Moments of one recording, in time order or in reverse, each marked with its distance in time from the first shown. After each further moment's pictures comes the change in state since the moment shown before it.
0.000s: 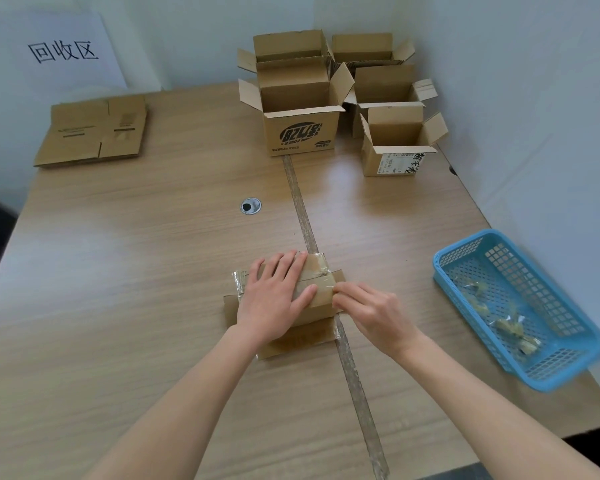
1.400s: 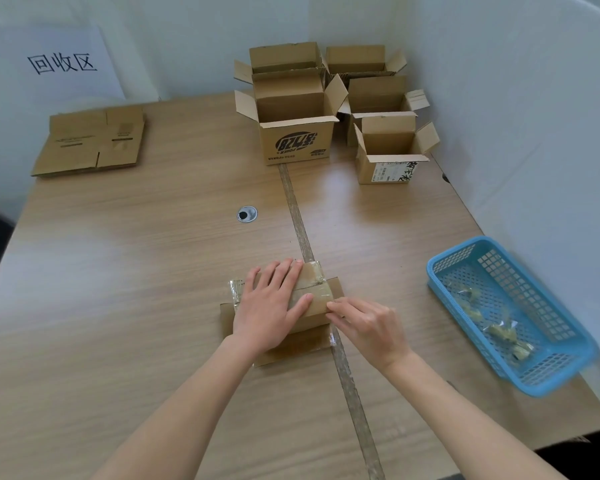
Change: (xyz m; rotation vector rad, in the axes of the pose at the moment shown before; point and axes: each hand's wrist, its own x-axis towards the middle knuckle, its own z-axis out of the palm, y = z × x) left_hand -0.001 0.001 0.002 -0.005 -0.006 -0.004; right_hand -0.010 -0.009 0.014 -0.016 0.212 0.190
